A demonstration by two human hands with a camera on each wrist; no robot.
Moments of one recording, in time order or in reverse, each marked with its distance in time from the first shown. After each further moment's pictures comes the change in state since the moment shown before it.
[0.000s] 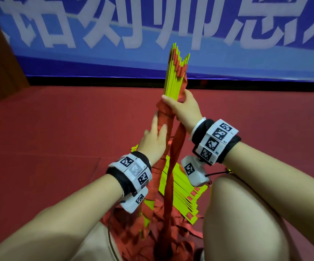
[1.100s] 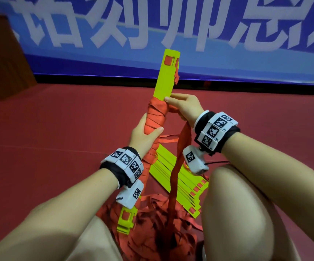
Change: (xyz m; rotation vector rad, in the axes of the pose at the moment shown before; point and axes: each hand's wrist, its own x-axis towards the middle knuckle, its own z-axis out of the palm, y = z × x) left_hand -0.017 -0.021 -0.038 -0.286 0.153 0.108; right_hand -0.013 -0.013 0.005 0.008 -0.138 0.071
